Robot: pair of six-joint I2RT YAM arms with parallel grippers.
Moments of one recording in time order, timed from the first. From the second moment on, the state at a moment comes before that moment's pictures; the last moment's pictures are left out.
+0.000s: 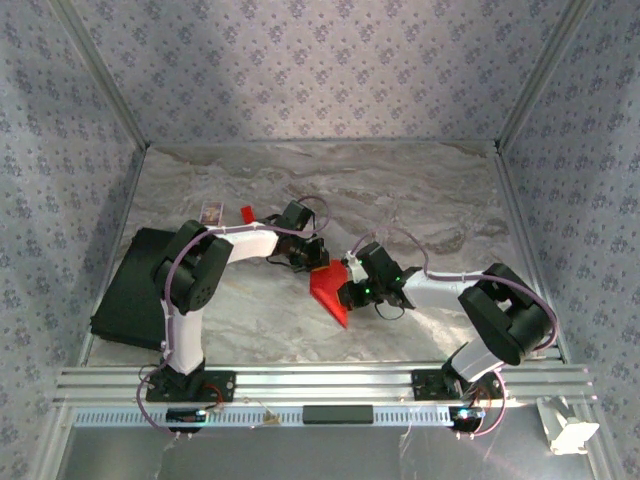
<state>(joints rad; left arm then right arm) -0.64 1.97 1.16 -0.28 0.48 -0.77 0.70 1.54 0.59 0.00 -0.35 0.40</state>
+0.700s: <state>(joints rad) -0.64 1.94 1.17 -0.30 0.45 -0.77 0.70 1.56 0.61 -0.01 -0.35 0.40</state>
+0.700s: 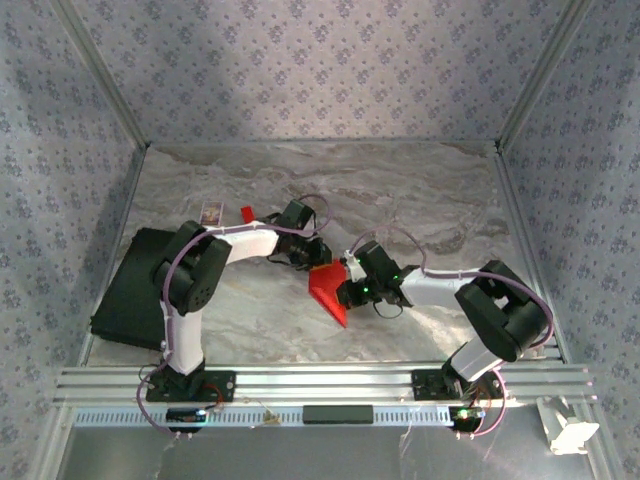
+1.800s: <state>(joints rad) -0.75 1.61 0.69 0.24 0.51 -1.08 0.66 1.62 0.69 -0.06 -0.39 0.34</state>
